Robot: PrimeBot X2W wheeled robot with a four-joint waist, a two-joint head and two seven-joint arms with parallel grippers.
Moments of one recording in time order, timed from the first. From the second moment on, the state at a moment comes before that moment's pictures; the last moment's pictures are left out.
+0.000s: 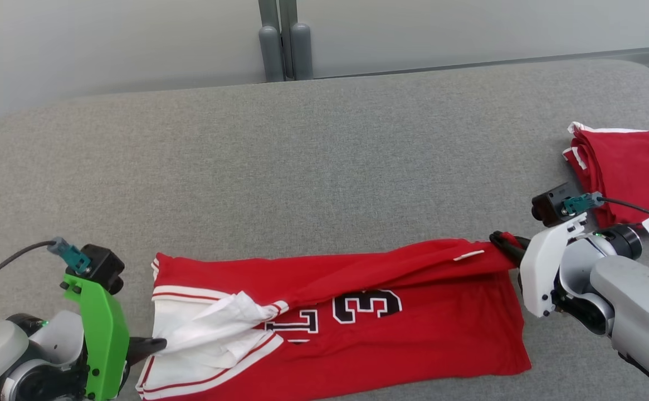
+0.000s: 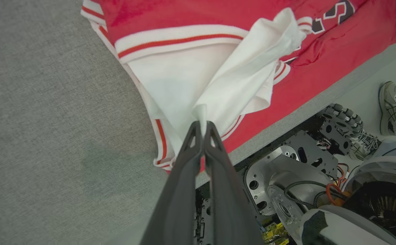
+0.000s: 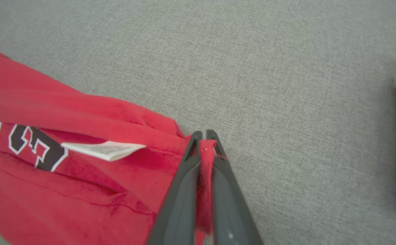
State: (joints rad) left arm -0.59 0.94 -1.07 0.04 -1.37 -0.07 0.62; right arm -0.69 -0.59 1.04 0.61 0.98 0.13 0.07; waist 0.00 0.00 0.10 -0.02
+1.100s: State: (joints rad) left arm -0.55 0.87 -1.12 0.16 -1.44 -0.05 0.72; right arm -0.77 -0.63 1.27 0.56 1.14 0.13 0.26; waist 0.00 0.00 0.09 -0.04
